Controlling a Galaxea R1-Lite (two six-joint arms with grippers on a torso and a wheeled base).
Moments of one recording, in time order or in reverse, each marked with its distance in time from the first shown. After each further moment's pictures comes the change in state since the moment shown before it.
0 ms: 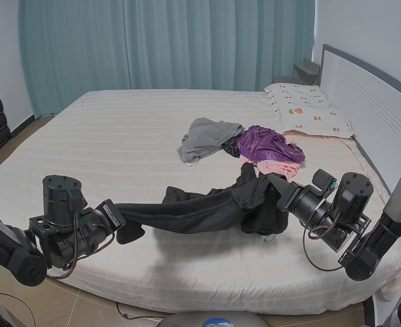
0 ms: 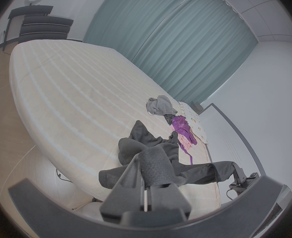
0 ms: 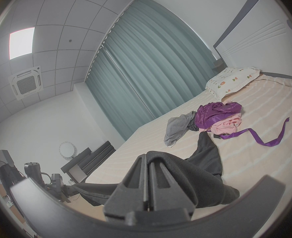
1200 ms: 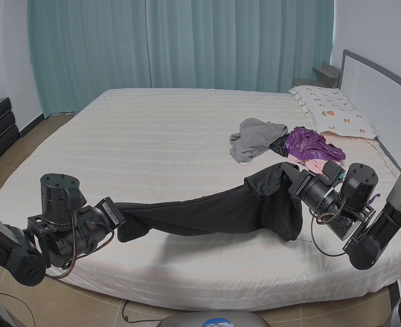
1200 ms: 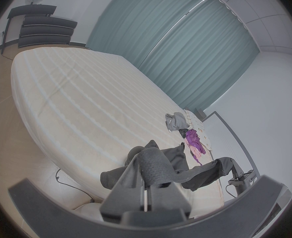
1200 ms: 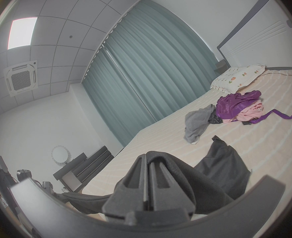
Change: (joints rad) left arm -0.005 -0.011 -0.003 -0.006 -0.003 -0.001; right arm -0.095 0.002 -0.037 0.008 0.011 -0.005
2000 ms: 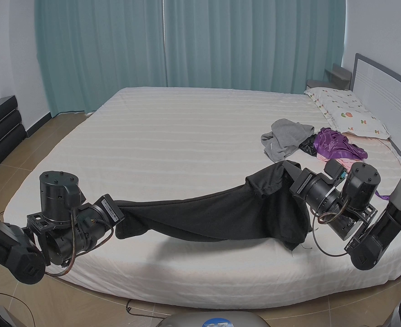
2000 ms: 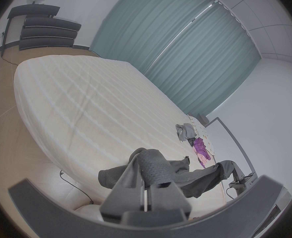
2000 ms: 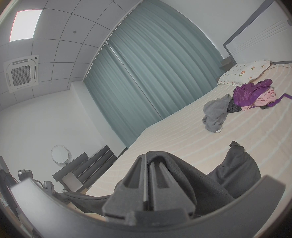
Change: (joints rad) left arm 0.009 0.000 -0.011 -0.001 0.001 0.000; right arm 0.002 -0.016 0.005 0.001 -0.010 -0.001
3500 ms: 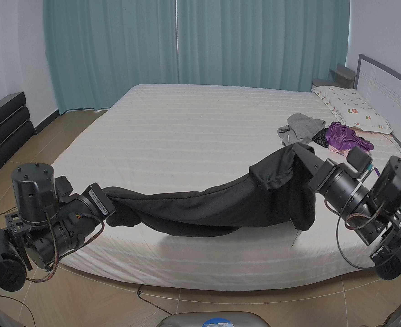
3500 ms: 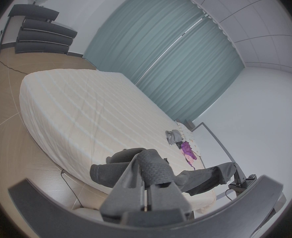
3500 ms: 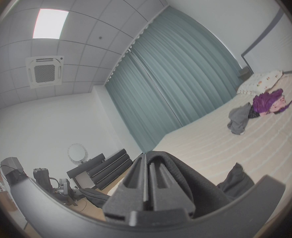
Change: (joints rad) left arm -0.063 -0.158 0.009 0.015 0.021 0.014; right arm 0.094 -0.241 0.091 0.005 -0.002 -0.070
